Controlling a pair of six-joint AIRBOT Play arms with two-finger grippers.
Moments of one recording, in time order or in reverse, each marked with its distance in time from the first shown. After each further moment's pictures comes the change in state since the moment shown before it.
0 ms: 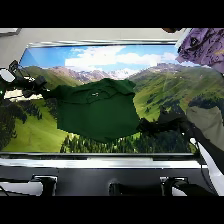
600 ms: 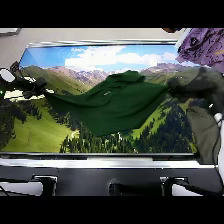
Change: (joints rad) left arm -0.009 0.000 0.000 0.002 -0.061 0.000; right arm -0.278 -0.110 0.606 -0.249 0.056 0.225
